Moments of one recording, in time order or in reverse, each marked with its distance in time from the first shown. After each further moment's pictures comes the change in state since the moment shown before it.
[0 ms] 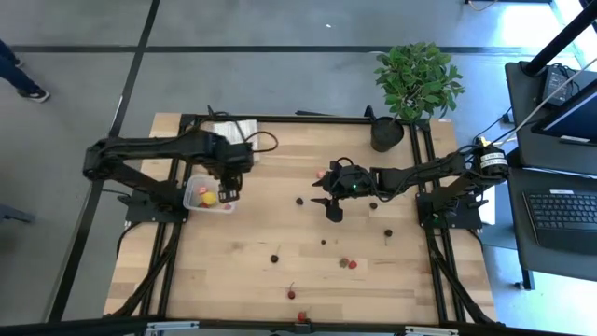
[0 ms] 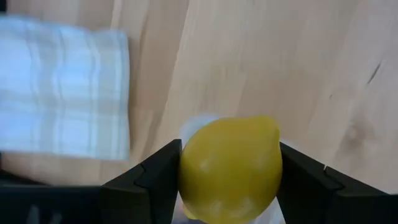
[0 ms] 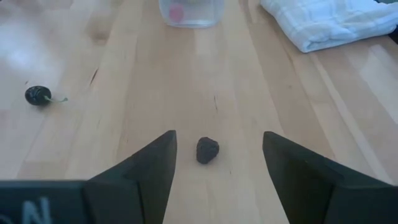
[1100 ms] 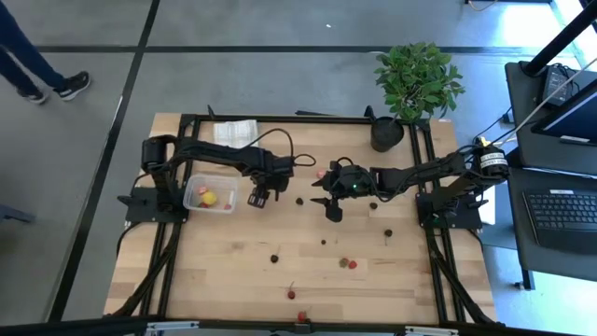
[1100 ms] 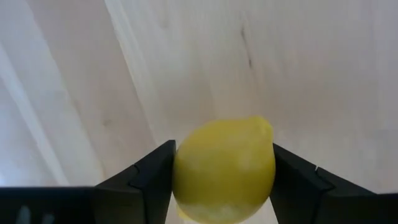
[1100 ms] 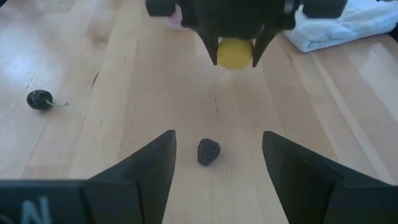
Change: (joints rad) left arm 0.038 0.511 -0.017 0.481 0.002 0.582; right arm 0.000 0.000 0.000 0.007 0.000 0.019
